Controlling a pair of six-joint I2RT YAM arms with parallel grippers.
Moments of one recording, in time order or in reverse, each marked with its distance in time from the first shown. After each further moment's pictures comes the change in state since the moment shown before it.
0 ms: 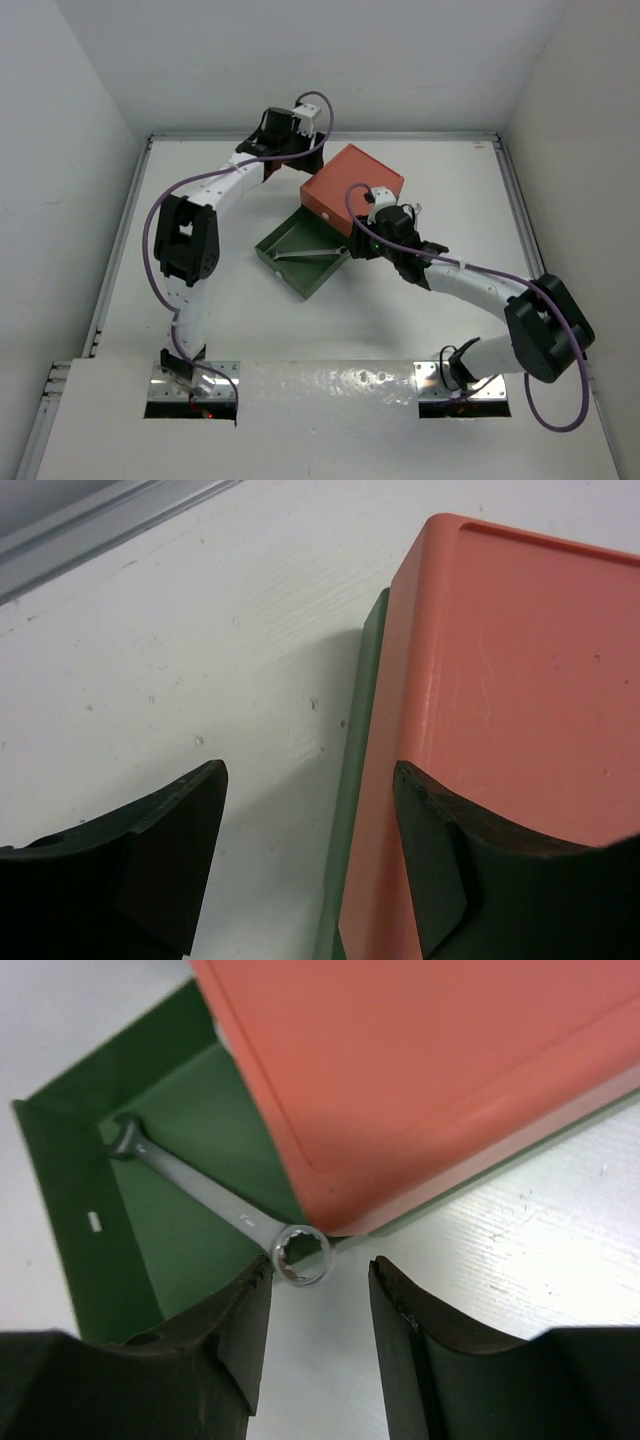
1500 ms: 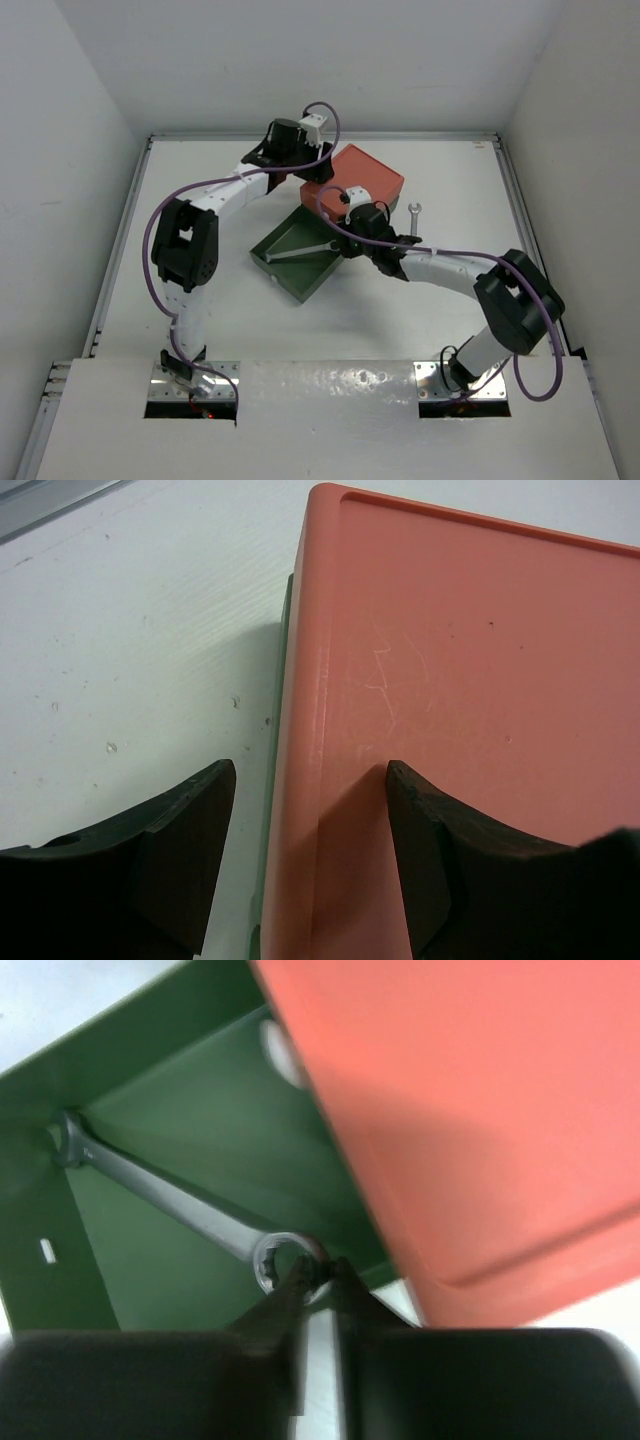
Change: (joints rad) left arm -0.044 -0.053 -0.154 0.145 0.075 -0.070; right arm 0.075 0.205 0.118 0.012 0.081 -0.021
